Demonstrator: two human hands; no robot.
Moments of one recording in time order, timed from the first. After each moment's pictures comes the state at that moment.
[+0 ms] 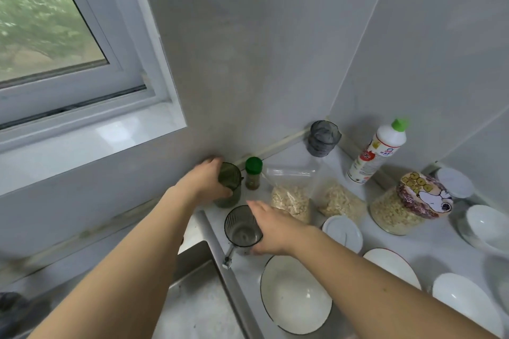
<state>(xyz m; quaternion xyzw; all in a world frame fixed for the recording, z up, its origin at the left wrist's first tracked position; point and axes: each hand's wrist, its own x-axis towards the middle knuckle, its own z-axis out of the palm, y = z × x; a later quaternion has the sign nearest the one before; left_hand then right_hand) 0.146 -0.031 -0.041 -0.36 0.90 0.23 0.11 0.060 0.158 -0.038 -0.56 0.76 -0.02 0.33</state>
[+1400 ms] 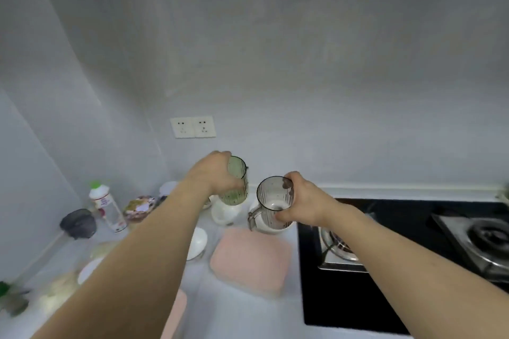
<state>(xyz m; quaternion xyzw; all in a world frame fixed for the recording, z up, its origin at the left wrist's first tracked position) 0.030 0.579 0.191 0.09 0.99 0.12 0.00 0.098 0.796 0.146 -0.07 0.92 -0.37 0.04</state>
